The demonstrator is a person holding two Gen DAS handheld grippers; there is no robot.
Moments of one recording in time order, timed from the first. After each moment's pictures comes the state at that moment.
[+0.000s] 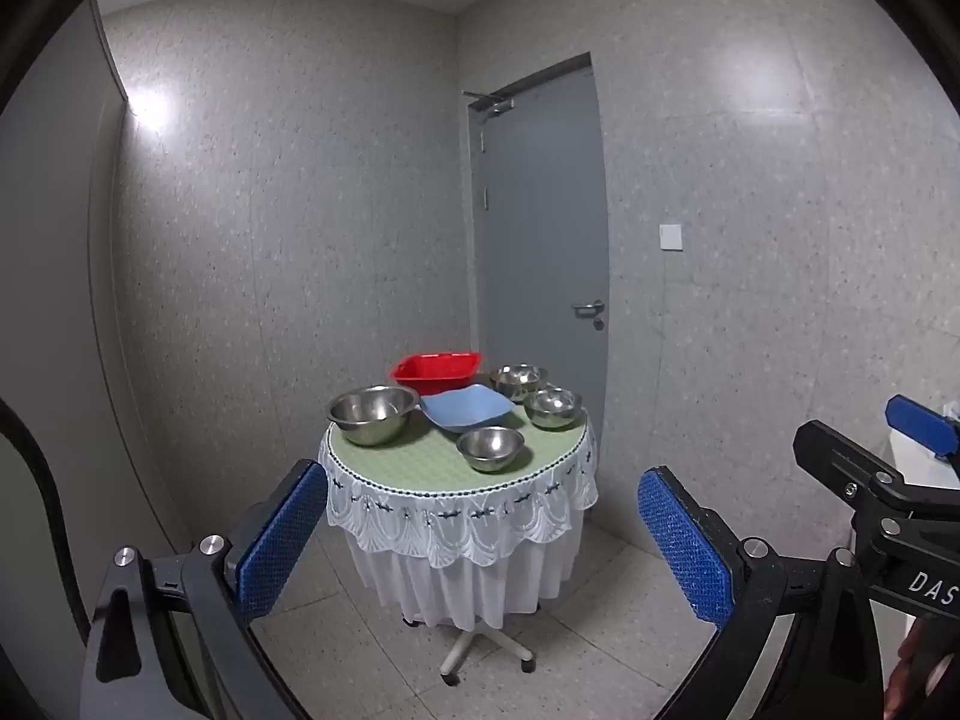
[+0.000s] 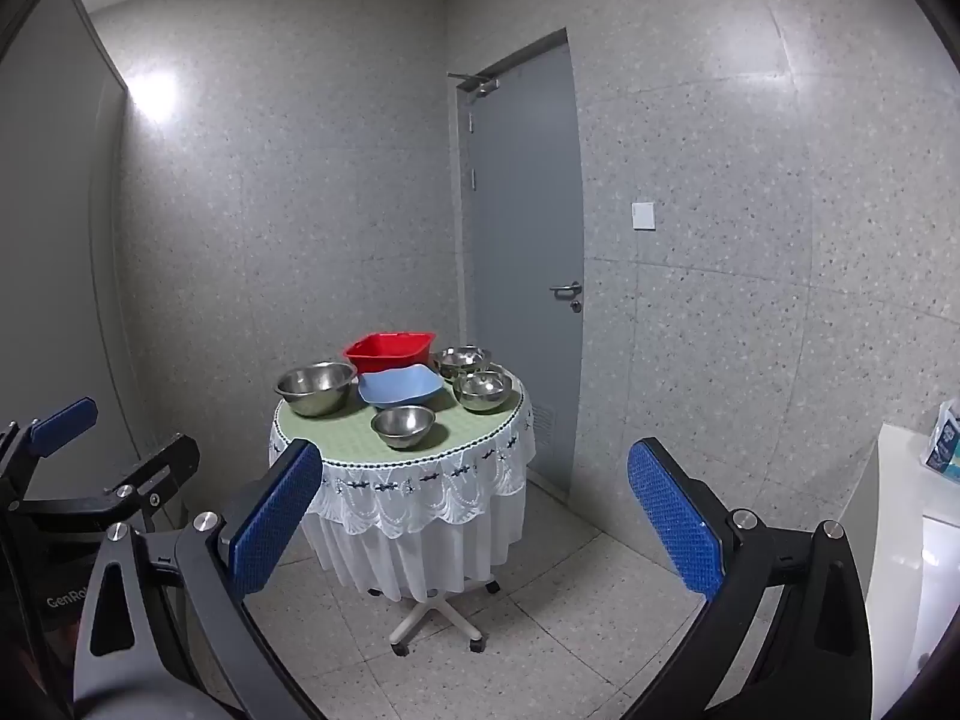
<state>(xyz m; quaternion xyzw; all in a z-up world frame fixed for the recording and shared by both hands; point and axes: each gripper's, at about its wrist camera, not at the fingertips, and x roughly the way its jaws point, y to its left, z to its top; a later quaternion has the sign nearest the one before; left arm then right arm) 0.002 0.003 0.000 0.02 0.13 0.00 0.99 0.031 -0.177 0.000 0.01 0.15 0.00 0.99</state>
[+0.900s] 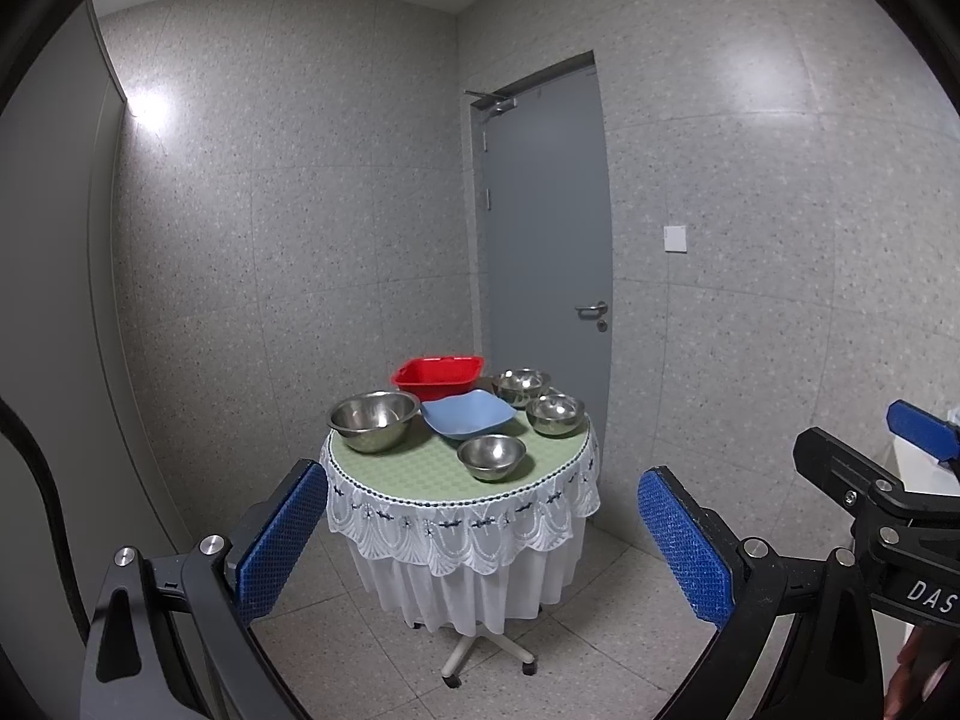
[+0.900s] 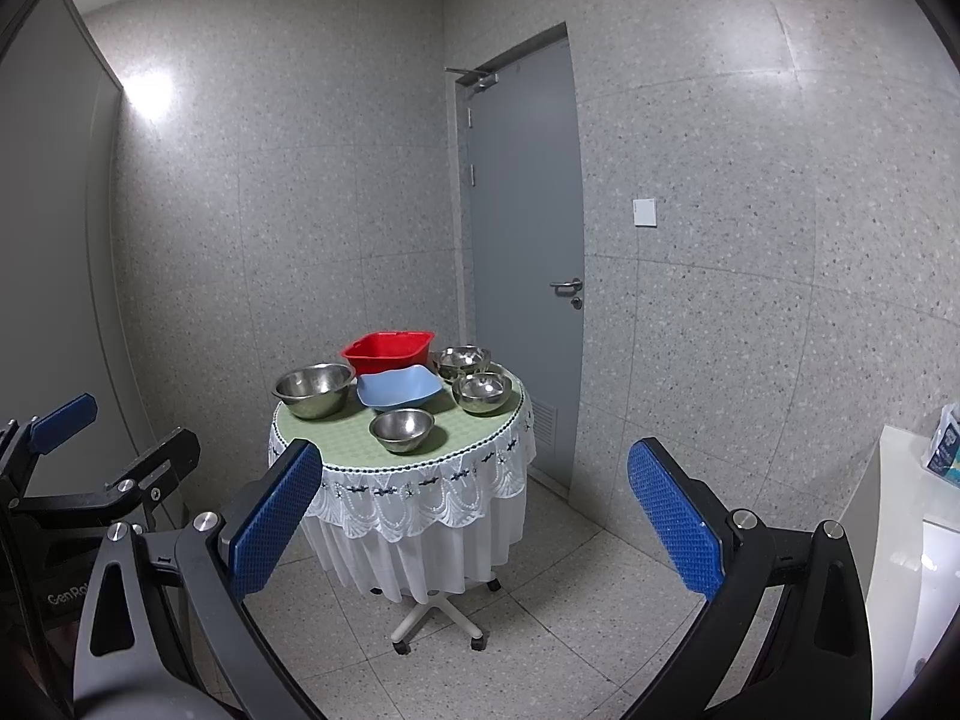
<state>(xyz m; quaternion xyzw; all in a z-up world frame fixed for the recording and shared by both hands) 0.019 0.000 0.002 0.02 0.14 0.00 0.99 0.045 -0.176 0.003 0.01 0.16 0.00 0.99</state>
